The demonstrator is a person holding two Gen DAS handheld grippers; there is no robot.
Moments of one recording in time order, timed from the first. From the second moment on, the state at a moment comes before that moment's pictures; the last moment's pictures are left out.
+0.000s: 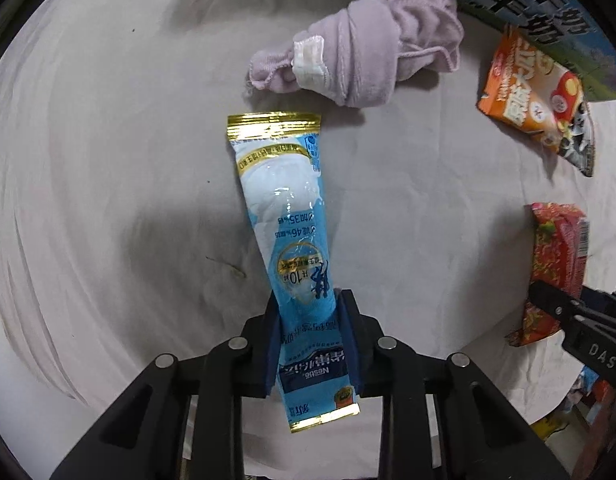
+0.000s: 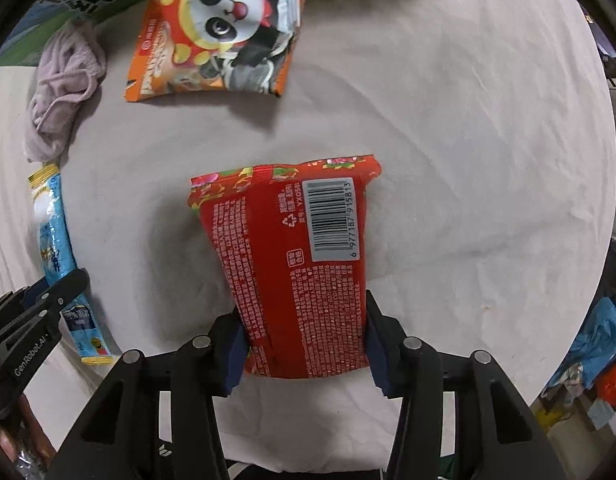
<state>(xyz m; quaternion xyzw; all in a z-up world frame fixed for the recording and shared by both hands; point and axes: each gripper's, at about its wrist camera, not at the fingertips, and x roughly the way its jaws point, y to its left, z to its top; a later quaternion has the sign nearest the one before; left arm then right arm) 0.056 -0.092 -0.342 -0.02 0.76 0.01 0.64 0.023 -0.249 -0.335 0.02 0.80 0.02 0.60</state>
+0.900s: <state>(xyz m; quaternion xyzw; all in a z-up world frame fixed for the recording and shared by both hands) 0.078 -0.083 -0.117 -0.08 0.63 -0.07 0.77 0.039 -0.247 -0.164 0.12 0.69 0.12 0.70</state>
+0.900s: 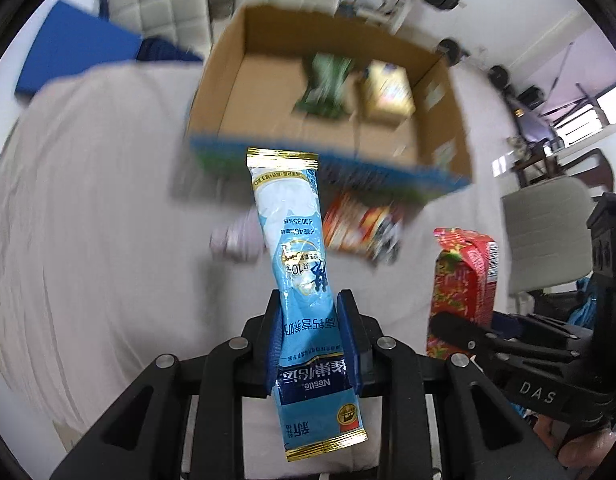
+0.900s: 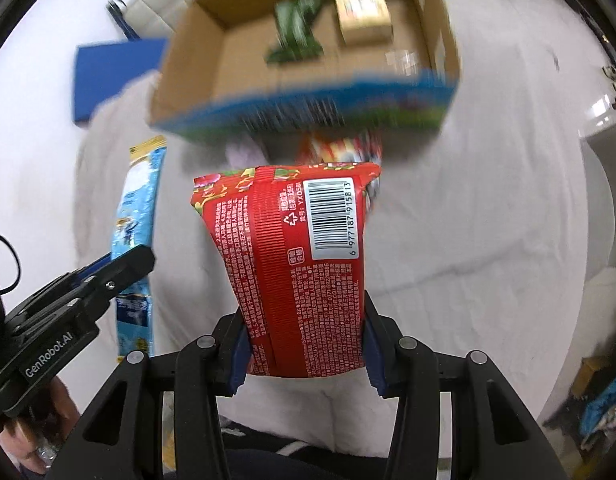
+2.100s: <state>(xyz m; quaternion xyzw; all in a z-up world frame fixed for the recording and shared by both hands) 0.379 -0.117 -0.237 0.02 0.68 -0.05 0.73 0.248 -0.278 -0.268 0.06 0.73 -0.02 0.68</state>
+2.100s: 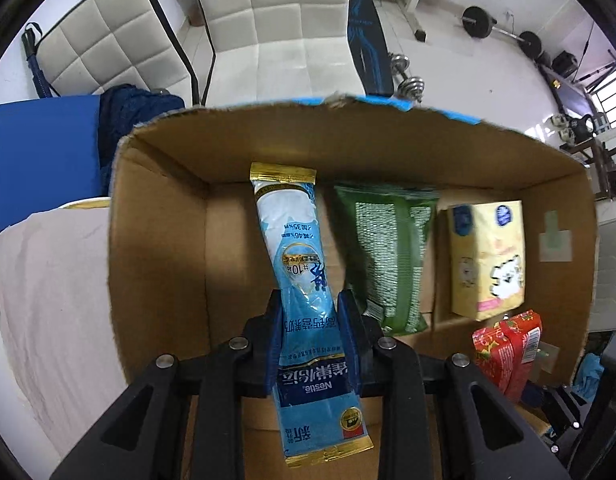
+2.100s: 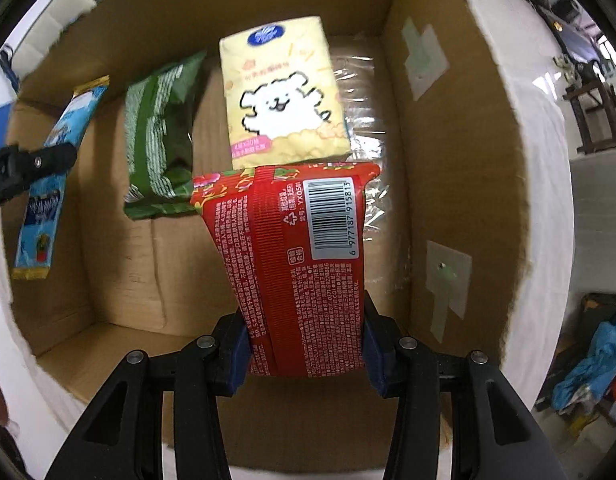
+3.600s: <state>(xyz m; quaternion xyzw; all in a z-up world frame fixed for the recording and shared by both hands) 0.223 -0.086 -0.103 -0.02 0.56 -0.03 0.83 0.179 -0.269 -0.115 0.03 0.62 0.02 0.78</state>
